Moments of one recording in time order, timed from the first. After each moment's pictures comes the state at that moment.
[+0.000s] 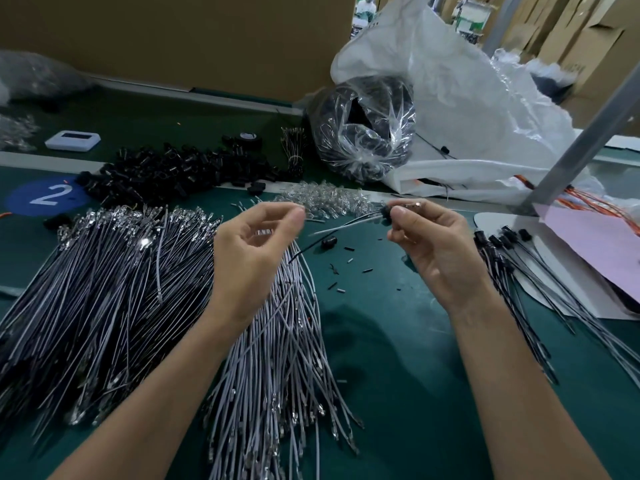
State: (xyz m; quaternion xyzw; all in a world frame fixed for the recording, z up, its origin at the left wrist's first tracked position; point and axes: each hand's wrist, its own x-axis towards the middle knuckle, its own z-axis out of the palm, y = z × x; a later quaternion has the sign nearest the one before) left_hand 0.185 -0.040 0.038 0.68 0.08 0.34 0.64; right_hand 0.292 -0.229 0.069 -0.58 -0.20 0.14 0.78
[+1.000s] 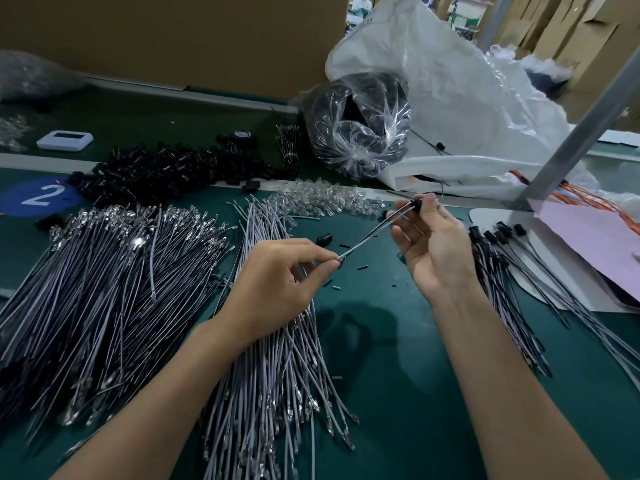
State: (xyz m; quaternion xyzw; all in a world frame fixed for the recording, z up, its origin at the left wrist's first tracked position) left_hand 0.188 -0.048 0.020 0.85 -0.10 0.32 0.41; right_hand 0.289 -0.216 0.066 -0.49 -0.03 0.08 0.87
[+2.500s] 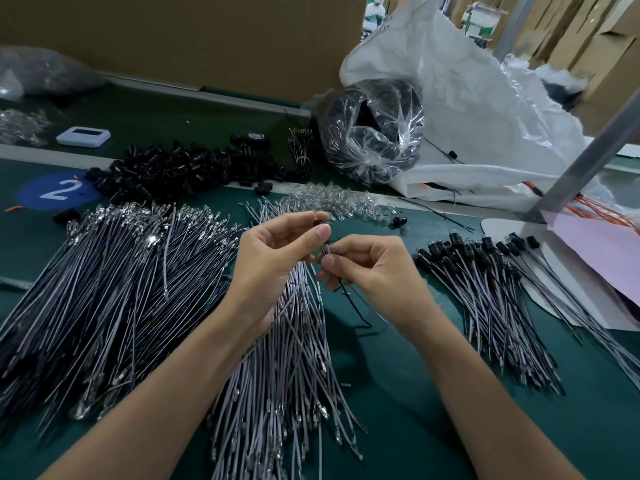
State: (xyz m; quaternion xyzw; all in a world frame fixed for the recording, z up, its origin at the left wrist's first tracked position) left_hand 0.188 -0.046 0.034 0.54 0.03 0.23 0.81; right_hand 0.250 -0.184 0.051 -0.71 -0.33 0.15 0.60
